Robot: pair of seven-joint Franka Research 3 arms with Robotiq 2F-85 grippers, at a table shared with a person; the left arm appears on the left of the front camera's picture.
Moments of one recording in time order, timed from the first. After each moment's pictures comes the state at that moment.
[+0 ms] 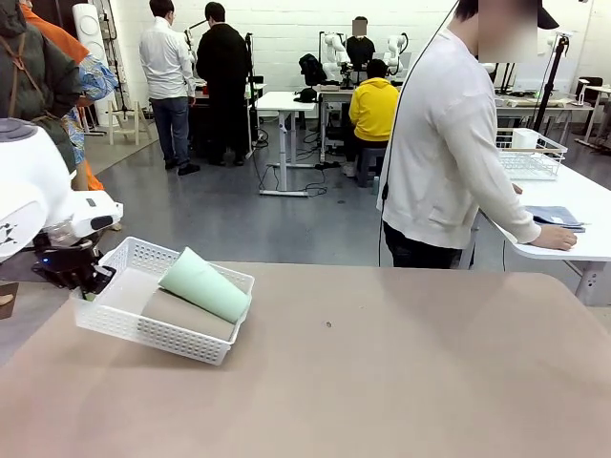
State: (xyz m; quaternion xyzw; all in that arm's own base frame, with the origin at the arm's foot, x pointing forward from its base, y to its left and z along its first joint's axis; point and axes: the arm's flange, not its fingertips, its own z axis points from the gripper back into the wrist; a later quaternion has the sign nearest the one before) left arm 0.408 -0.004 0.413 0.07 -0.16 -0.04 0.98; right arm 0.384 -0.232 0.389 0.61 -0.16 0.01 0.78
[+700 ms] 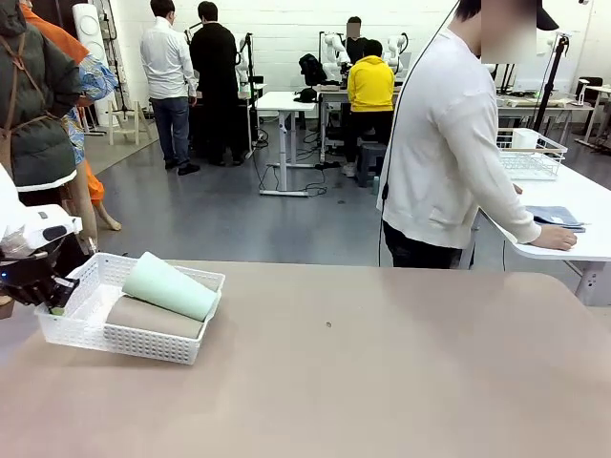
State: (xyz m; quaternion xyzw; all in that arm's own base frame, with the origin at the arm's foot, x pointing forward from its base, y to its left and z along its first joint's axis) left arm 0.409 0.077 0.382 0.03 -0.13 0.01 0.99; right arm 0.384 -0.232 0.389 0.61 -0.16 0.01 0.78
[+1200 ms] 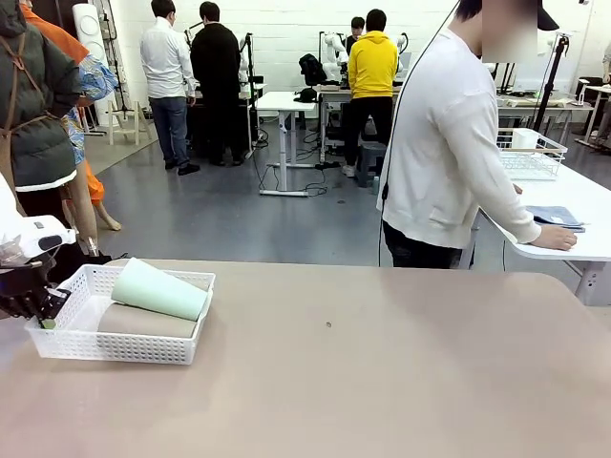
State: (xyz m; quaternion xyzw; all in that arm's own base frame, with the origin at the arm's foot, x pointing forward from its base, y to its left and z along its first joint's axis) left arm 0.406 0.083 0.368 0.04 -0.10 0.02 0.99; right arm 0.384 -0.232 0.389 0.61 -0.16 0.01 0.78
